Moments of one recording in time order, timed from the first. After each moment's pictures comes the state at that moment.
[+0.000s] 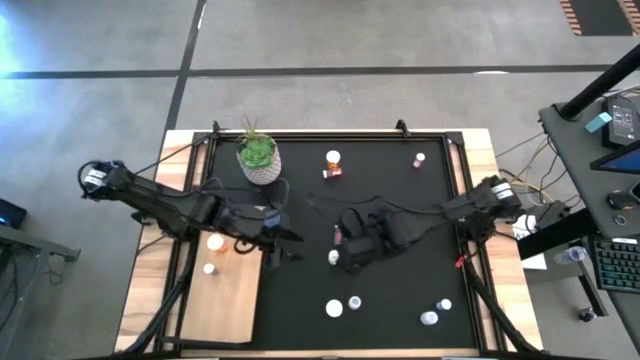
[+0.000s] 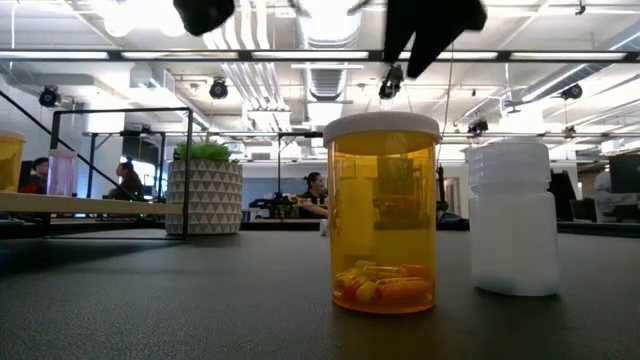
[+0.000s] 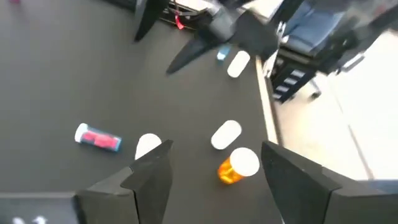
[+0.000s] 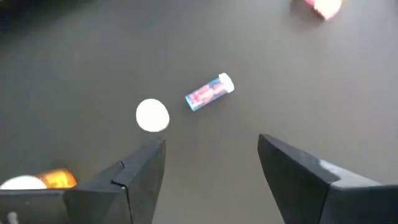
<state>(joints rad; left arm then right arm) -0.30 1.25 1.07 -0.33 -0.08 -0.47 0.35 1.82 1.71 -1.21 0.39 0.88</state>
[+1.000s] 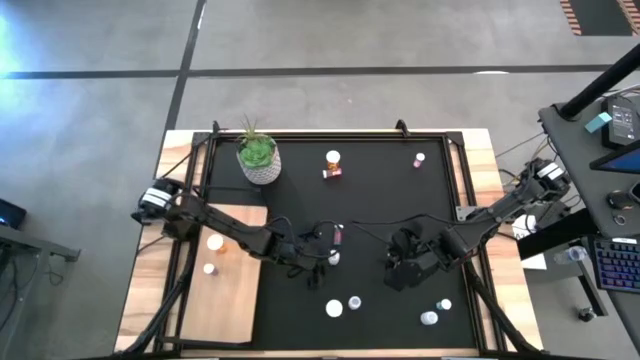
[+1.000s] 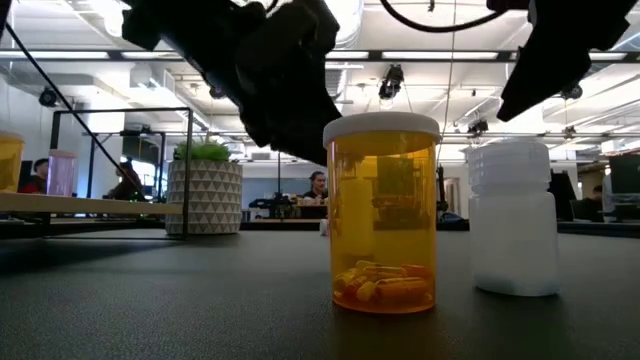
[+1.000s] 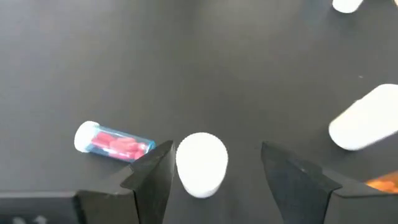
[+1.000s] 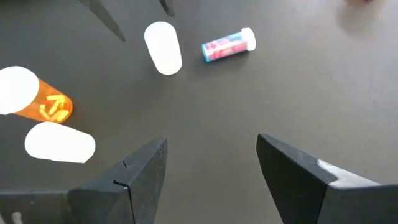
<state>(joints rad) -0.31 1.80 1.05 0.07 -0.32 -0.31 0.55 1.37 0.93 -0.66 0.47 0.87</state>
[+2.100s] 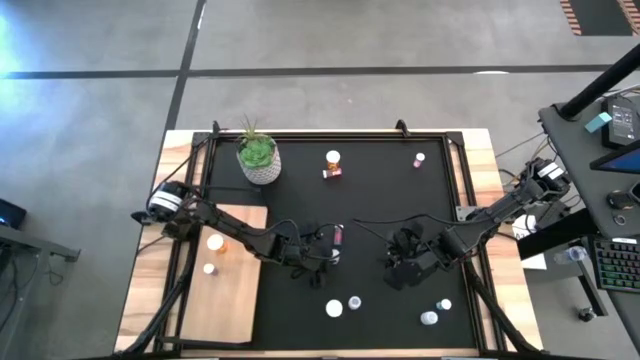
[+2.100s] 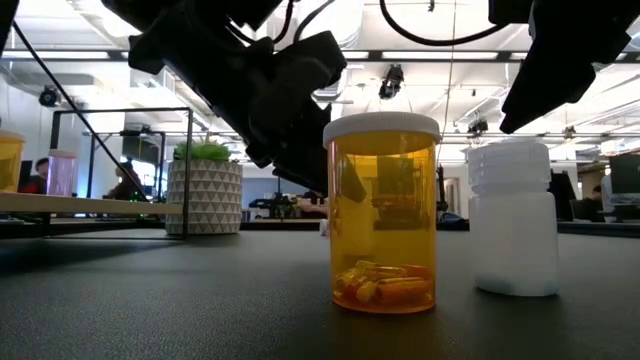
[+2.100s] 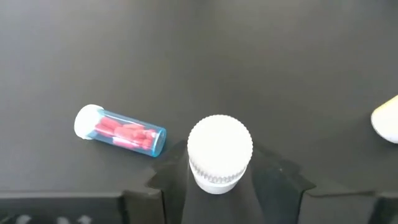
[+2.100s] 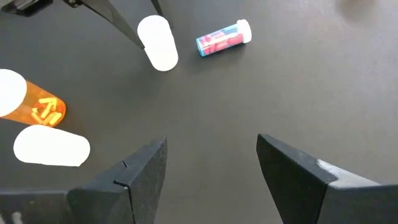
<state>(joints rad) -0.30 1.87 1.05 0.10 -0.35 -0.31 0.55 1.37 0.90 -0.62 0.47 0.91</state>
